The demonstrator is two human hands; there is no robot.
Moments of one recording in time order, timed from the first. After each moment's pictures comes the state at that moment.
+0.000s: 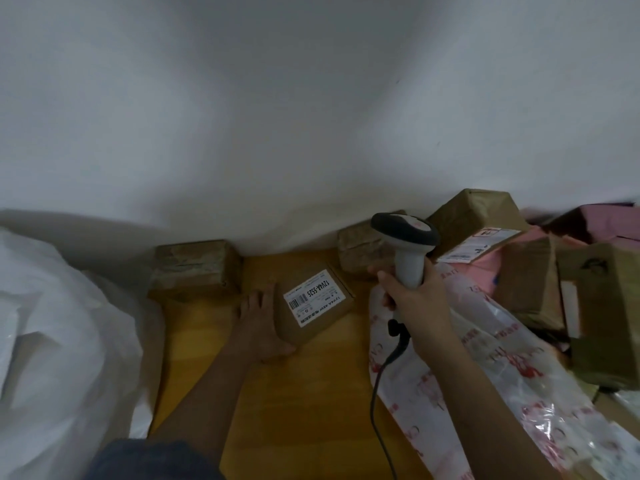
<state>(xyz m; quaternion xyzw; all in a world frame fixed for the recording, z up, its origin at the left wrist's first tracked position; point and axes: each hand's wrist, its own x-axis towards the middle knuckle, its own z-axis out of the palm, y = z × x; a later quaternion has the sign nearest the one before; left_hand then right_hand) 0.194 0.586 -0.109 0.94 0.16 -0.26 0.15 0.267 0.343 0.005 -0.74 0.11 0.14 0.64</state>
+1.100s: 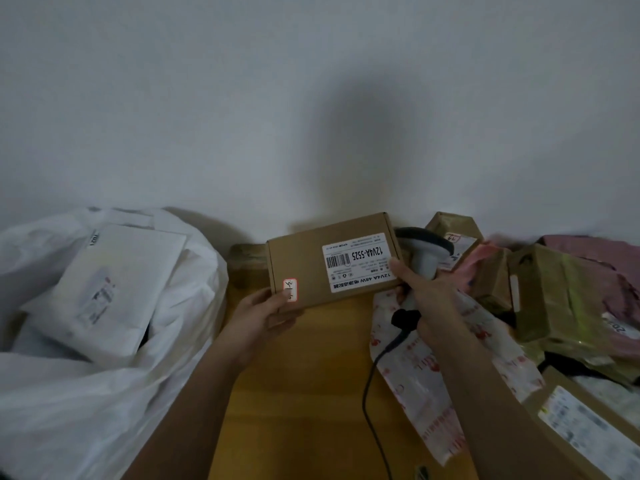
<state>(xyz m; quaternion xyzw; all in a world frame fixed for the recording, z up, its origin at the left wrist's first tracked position) 0.046 0.503 0.096 0.59 0.33 -0.01 0.74 0.174 0.277 0.091 -0.61 0.15 0.18 0.76</state>
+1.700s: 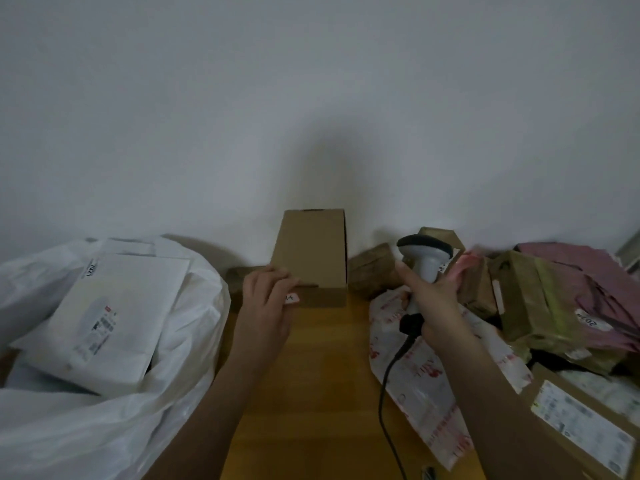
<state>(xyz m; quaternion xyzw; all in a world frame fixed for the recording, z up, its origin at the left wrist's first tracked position) 0.052 0.505 0.108 0.92 -0.04 0.36 0.12 0.148 0.273 0.137 -0.62 0.14 0.11 0.77</state>
